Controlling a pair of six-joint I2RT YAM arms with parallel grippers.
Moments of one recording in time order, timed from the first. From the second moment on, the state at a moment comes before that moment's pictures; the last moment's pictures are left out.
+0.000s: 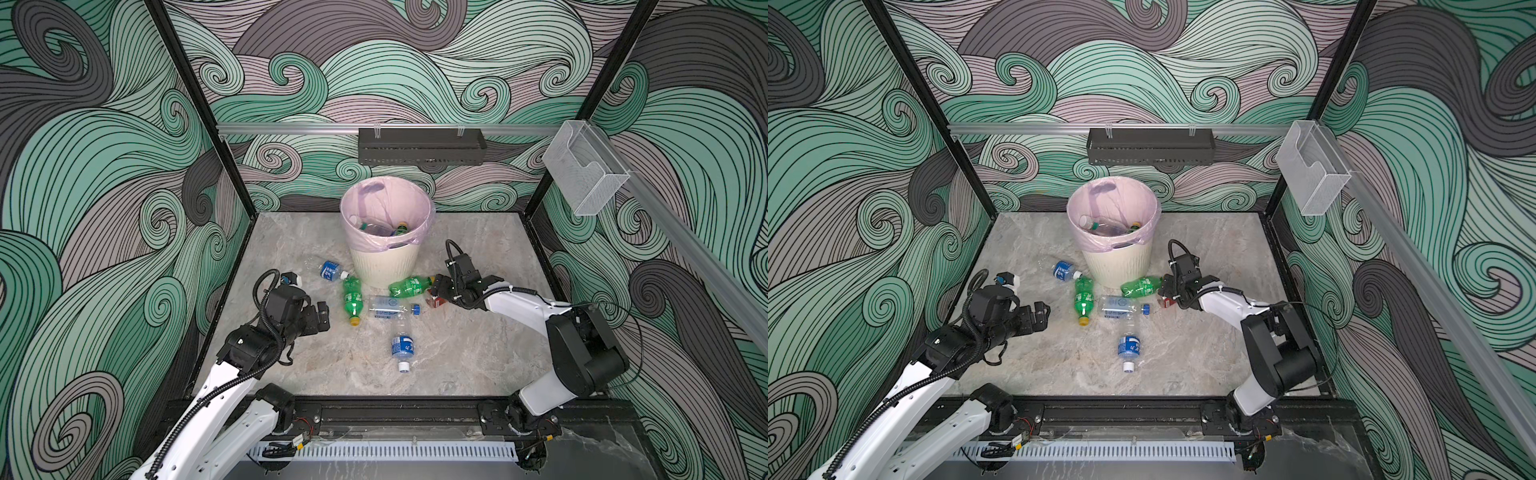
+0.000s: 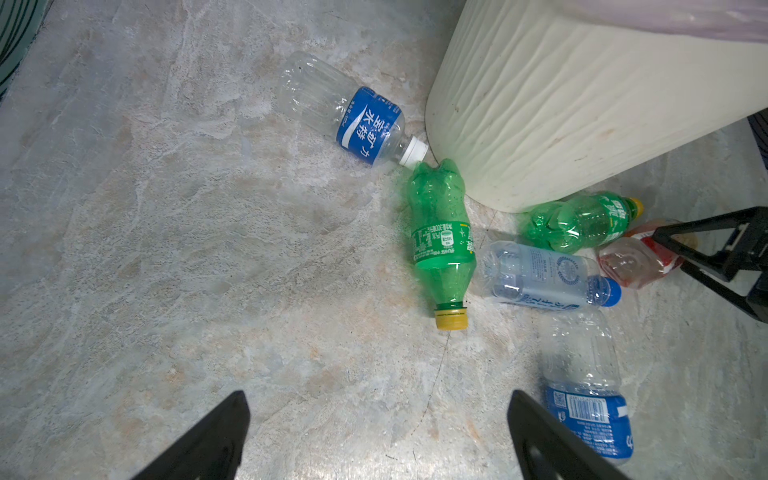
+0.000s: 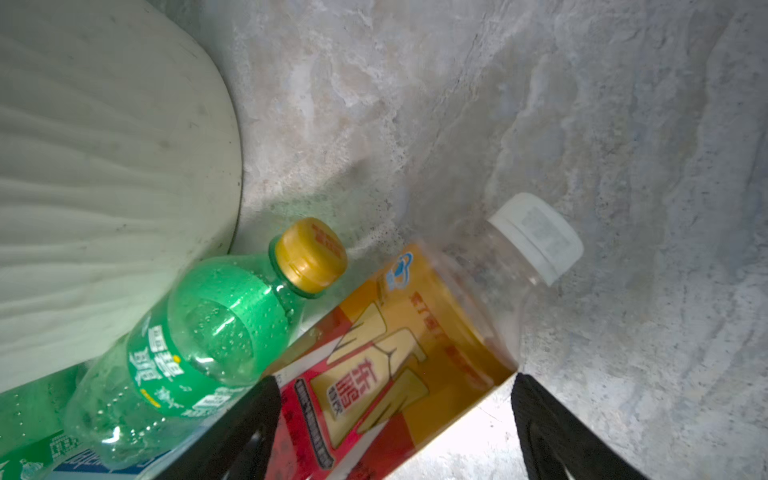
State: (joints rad) left arm -0.43 0.69 0.79 -0.91 -0.18 -0.52; right arm 0.45 1.60 0.90 -0.33 0.09 0.73
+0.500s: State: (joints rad) left arm -0.43 0.66 0.78 -0.91 -0.21 -0.53; right arm 0.41 1.67 0.91 -0.33 0.06 0.61
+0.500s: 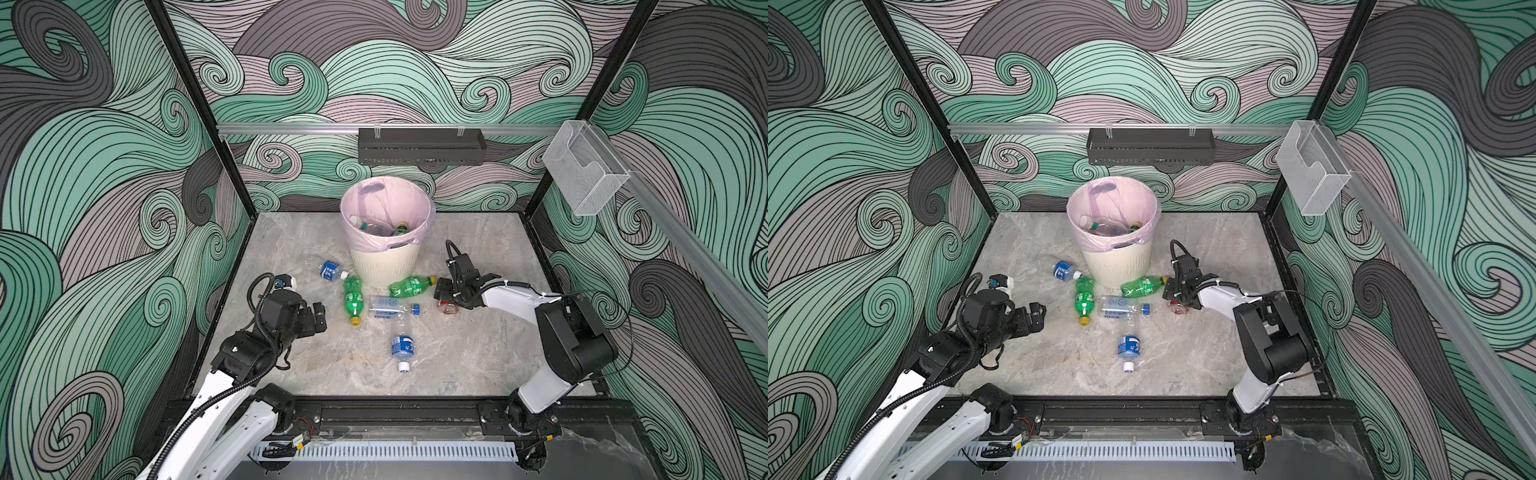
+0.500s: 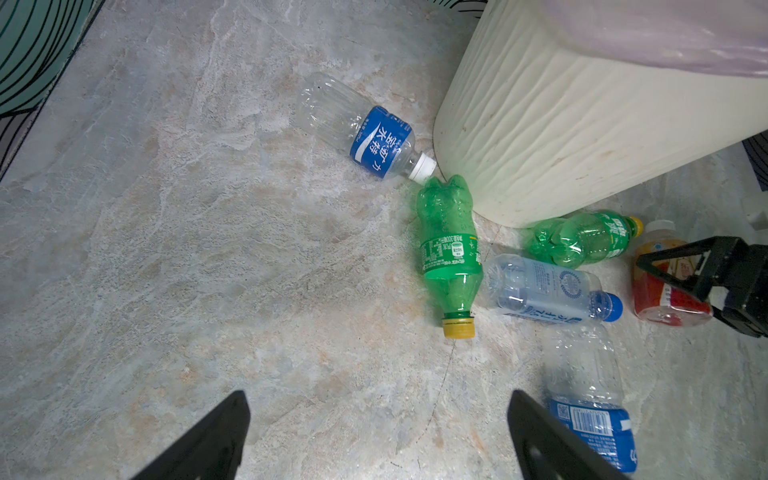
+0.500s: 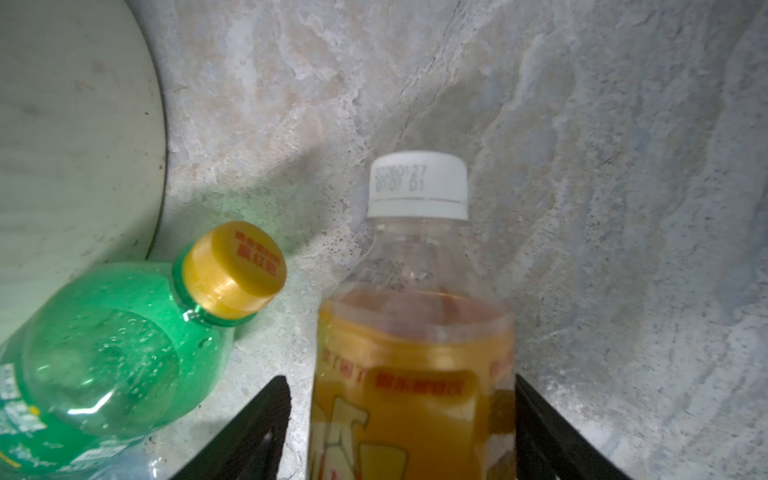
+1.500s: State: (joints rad) left arm -0.43 0.67 0.78 -0.91 -0.22 -0.54; right arm 0.41 1.43 0.85 -0.46 0.02 0.48
